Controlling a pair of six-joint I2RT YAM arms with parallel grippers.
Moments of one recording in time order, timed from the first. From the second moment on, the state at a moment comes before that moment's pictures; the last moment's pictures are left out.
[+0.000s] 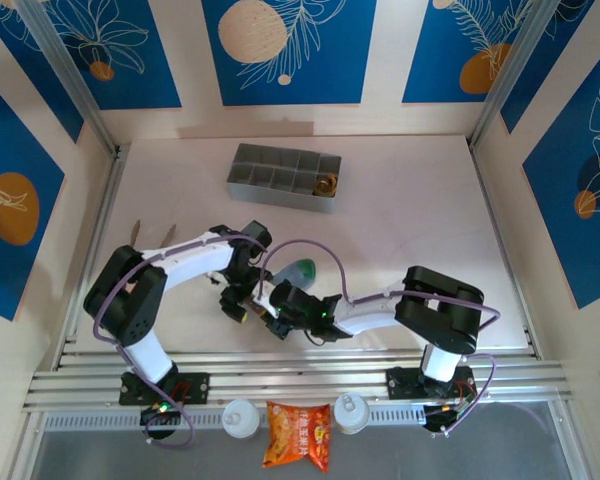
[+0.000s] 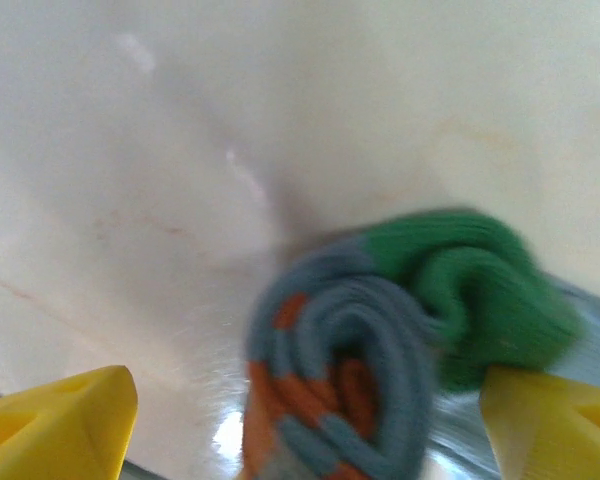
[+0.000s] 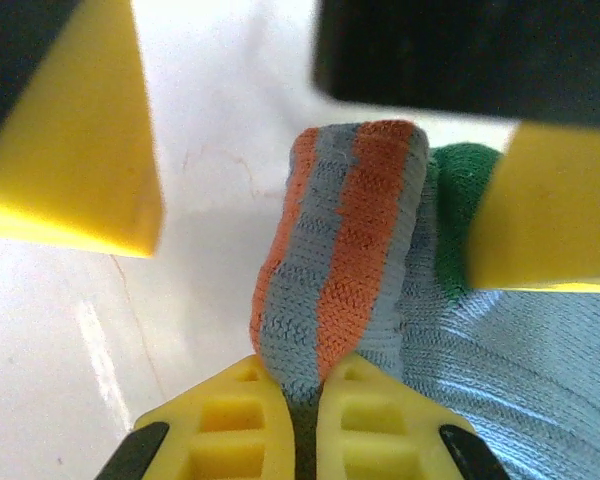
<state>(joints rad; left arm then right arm) -0.64 1.68 1.03 -0.90 0.21 -1.65 1.18 1.75 0.72 0.23 0.07 0.10</state>
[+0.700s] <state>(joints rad) -0.58 1.33 0.83 -0.76 0.13 -1.52 0.96 1.86 0.70 0.47 -0.45 0.35</state>
